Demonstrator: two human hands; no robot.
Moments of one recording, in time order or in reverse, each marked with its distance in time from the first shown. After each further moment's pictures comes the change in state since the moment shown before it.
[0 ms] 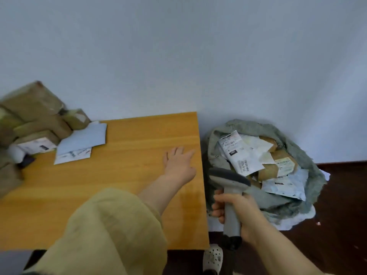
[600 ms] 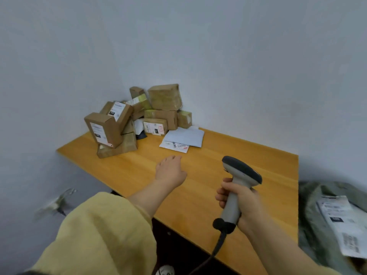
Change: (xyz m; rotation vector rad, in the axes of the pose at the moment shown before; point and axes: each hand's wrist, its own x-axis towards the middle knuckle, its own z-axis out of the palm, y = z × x) left_hand -0.141 -0.275 -0.069 -0.179 0.228 -0.555; right_hand -0.041 0.030 0.249 -0.102 -0.302 -0.123
